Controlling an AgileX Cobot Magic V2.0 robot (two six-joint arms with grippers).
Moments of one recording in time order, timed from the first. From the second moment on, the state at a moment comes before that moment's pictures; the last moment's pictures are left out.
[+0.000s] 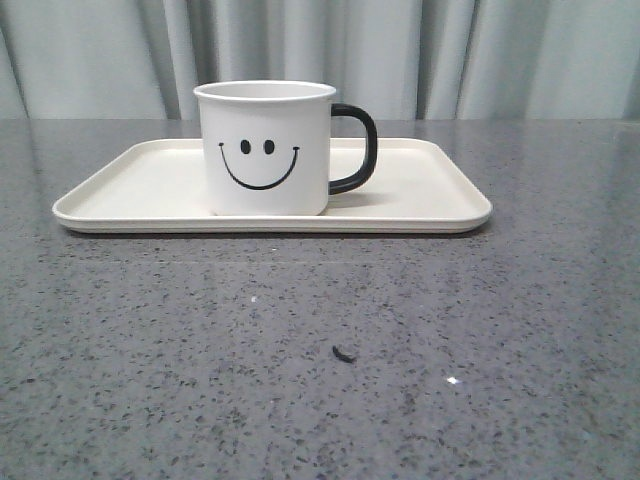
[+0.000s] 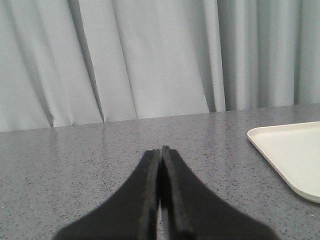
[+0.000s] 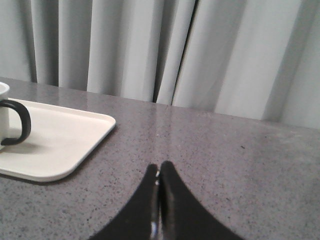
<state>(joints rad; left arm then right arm) 0.04 -0.01 0.01 0.13 -0.05 -0.07 0.13 -0.01 -0.05 0.39 0.09 -0.43</state>
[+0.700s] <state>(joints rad) 0.04 -0.01 0.01 0.13 -0.05 -0.07 0.13 -0.01 0.03 0.36 0.03 -0.39</state>
